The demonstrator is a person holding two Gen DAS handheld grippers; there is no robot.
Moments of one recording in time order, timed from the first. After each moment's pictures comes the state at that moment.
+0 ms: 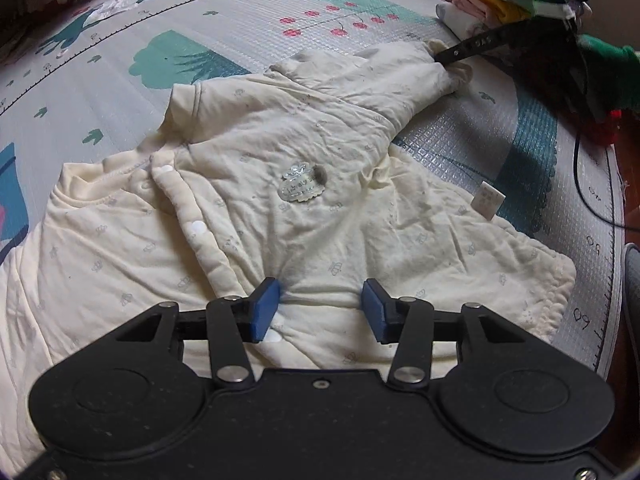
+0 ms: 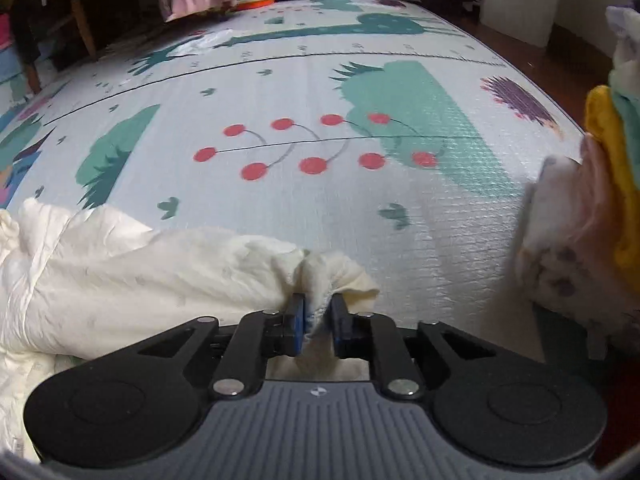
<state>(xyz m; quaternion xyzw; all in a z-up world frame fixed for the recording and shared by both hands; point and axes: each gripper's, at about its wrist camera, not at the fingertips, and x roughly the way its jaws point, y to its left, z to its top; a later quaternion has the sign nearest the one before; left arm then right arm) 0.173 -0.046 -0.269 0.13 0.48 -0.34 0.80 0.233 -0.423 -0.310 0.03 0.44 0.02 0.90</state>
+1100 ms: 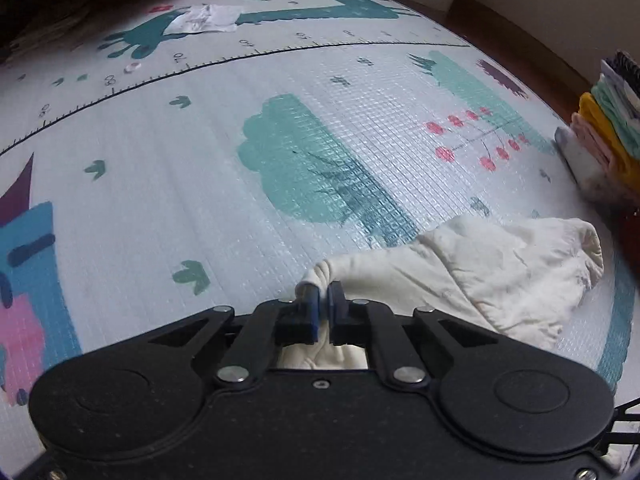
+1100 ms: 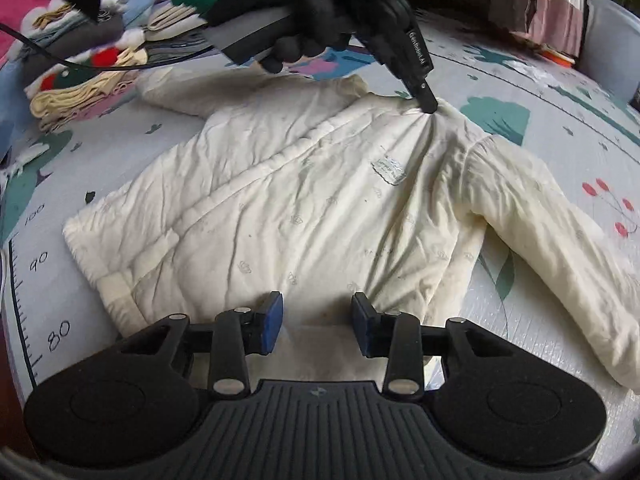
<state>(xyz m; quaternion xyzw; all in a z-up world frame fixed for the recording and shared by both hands) 0.347 -0.036 -0.264 0.04 0.47 -0.25 0.85 0.102 -0.210 -0.316 -0.13 0.41 0.35 0.83</state>
